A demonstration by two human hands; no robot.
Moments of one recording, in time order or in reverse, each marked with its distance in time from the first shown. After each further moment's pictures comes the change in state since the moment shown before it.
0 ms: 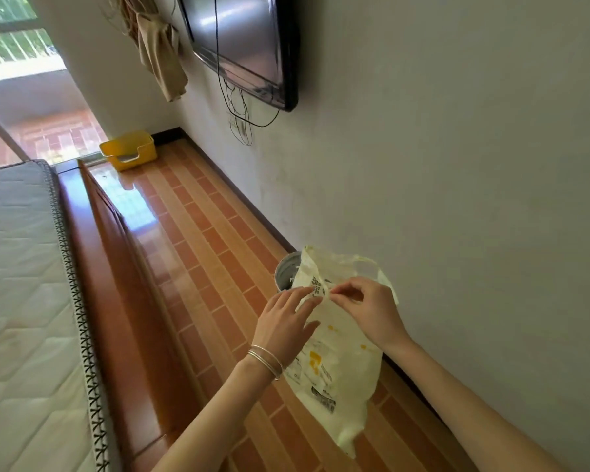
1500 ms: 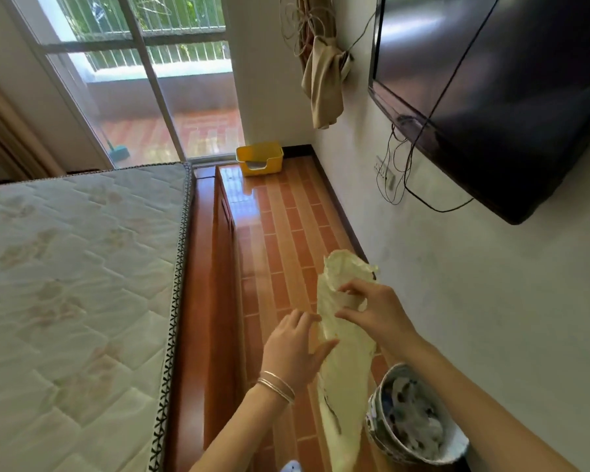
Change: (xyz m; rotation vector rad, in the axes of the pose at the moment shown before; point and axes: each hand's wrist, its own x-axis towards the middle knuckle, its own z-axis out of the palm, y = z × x) left_hand 0.127 -0.374 -0.039 -0.080 0.064 -0.694; right_hand 0.402 -0.116 0.265 -0.139 -0.457 -0.318
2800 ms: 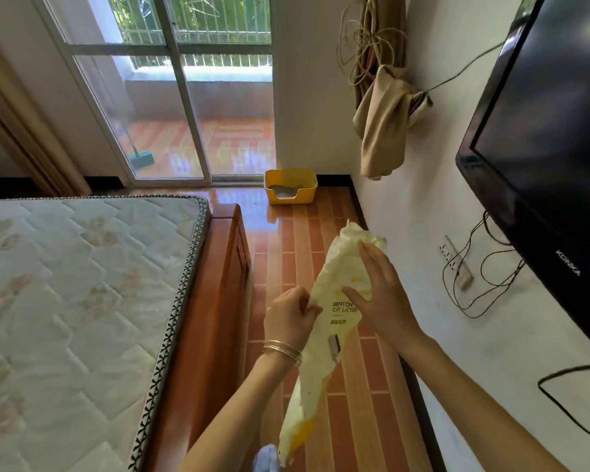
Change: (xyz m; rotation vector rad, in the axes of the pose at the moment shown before) left_hand 0.442 -0.178 0.013 -0.187 0.186 -0.381; right_hand 0.469 0.053 0.023 -0.134 0.086 -0.164
